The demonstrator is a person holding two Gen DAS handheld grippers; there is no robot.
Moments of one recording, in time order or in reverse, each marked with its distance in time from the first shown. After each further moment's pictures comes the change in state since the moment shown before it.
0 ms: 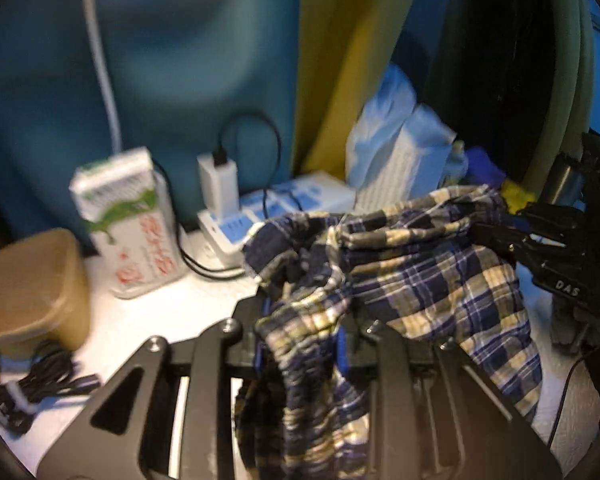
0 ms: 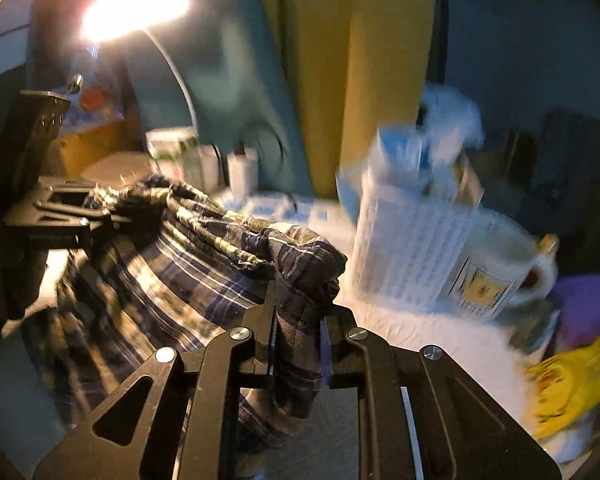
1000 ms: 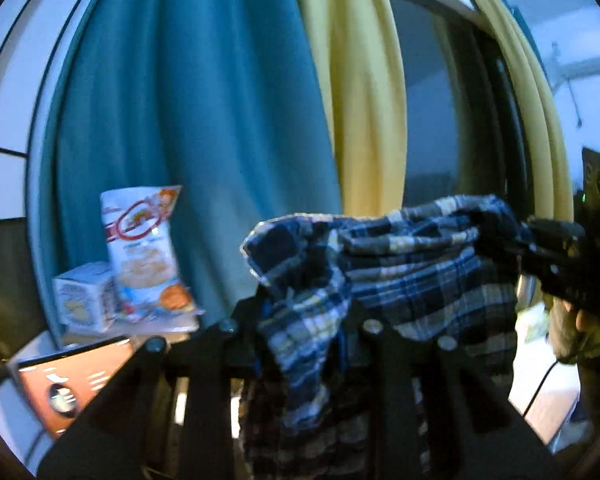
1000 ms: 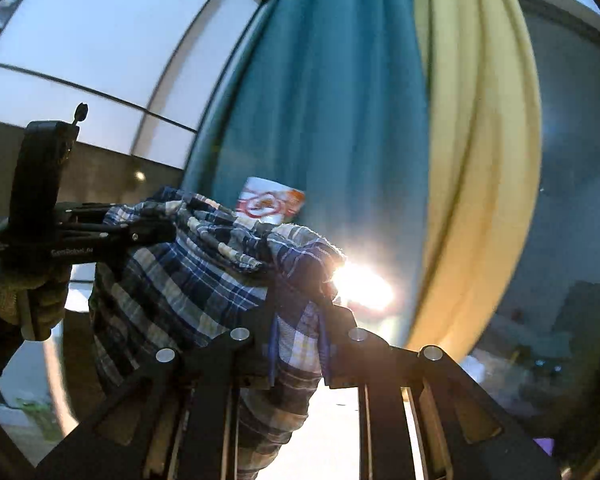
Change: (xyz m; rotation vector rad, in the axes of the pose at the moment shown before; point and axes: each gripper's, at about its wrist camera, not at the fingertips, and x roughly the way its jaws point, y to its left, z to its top) left arm -0.391 -0.024 -0.073 0.024 -0.553 0.282; right arm -0.259 0.193 0.075 -0.290 -0.516 0.153
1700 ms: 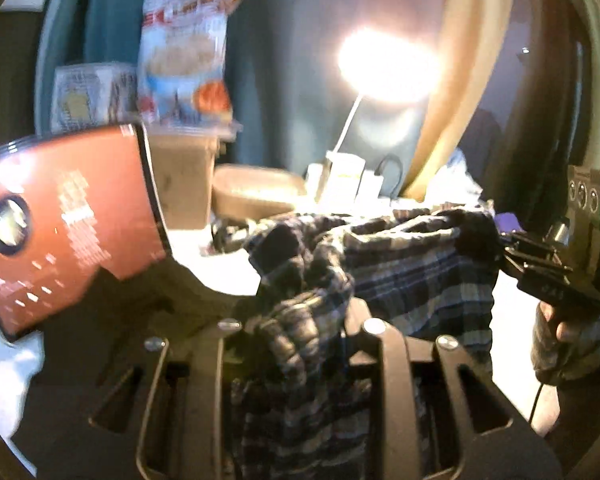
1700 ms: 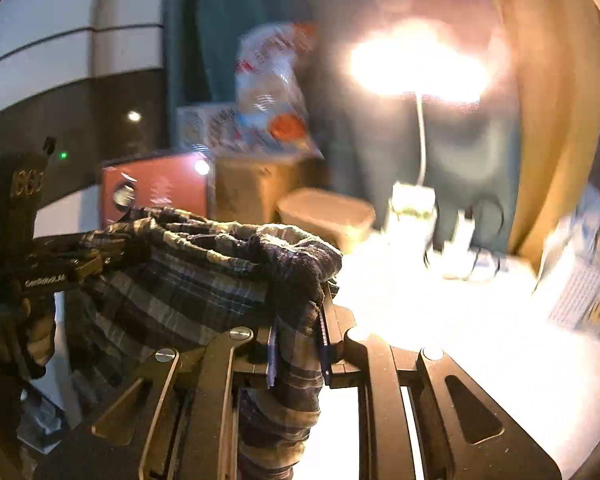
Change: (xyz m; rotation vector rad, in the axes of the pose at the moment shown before) left arm 0.099 0.094 -0.163 -0.267 0.449 0.018; right arm 0.152 0.034 -0.134 0.315 0.411 0.136
